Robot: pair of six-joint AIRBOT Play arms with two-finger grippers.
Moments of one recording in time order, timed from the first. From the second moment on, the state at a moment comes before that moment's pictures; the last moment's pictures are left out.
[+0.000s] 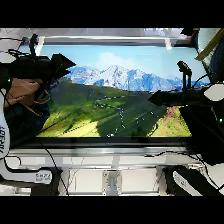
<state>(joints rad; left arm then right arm) 0.15 -1.51 1.54 0.58 -1.23 -1.30 0.01 -0.96 1.04 -1.01 1.21 1.42</state>
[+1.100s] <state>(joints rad) 0.93 -1.54 1.35 0.76 -1.22 -1.39 0.01 -0.96 1.04 -1.03 1.15 1.42</state>
